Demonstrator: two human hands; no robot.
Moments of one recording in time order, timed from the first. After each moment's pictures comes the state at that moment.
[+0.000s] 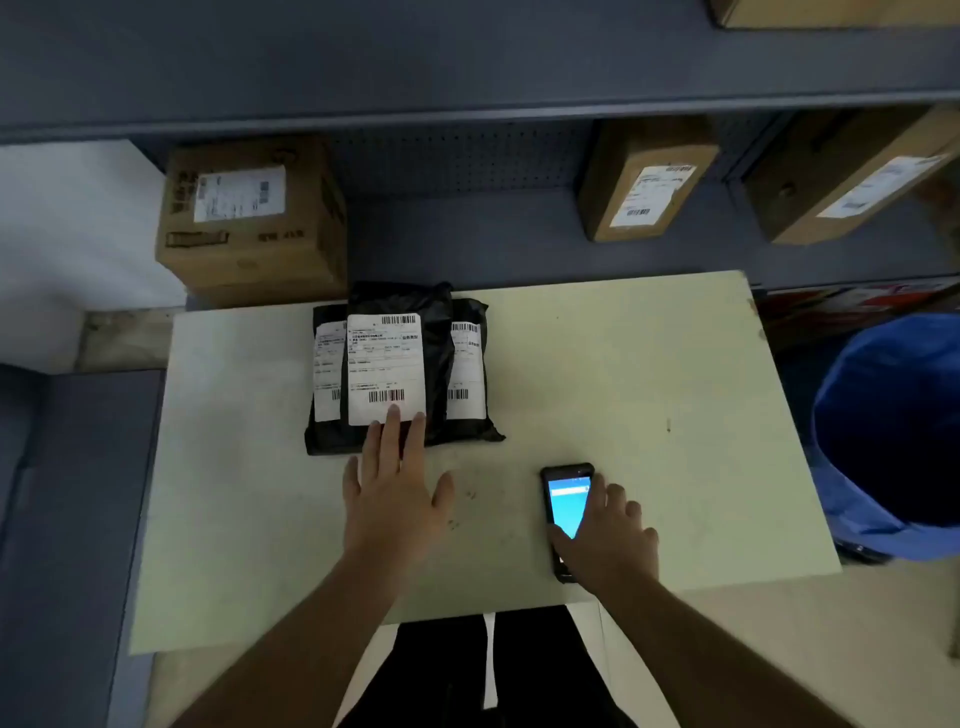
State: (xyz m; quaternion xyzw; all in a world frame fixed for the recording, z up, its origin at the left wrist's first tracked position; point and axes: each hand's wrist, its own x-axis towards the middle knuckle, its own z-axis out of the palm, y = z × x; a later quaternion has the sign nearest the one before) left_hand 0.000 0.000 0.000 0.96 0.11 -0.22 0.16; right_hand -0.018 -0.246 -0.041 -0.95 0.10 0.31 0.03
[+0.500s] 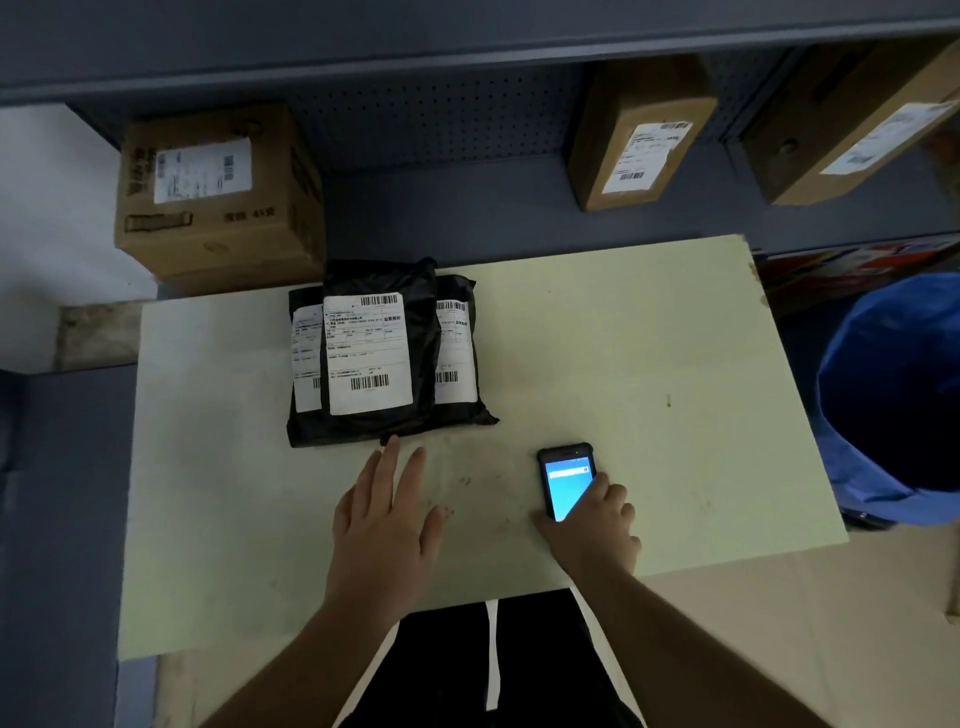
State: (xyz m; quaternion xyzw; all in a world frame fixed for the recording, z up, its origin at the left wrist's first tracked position) left_hand -0.051 0.008 -0.029 0.97 0.04 -0.17 0.15; right_hand -0.026 -0.228 -0.076 -0.90 0.28 0.31 0.14
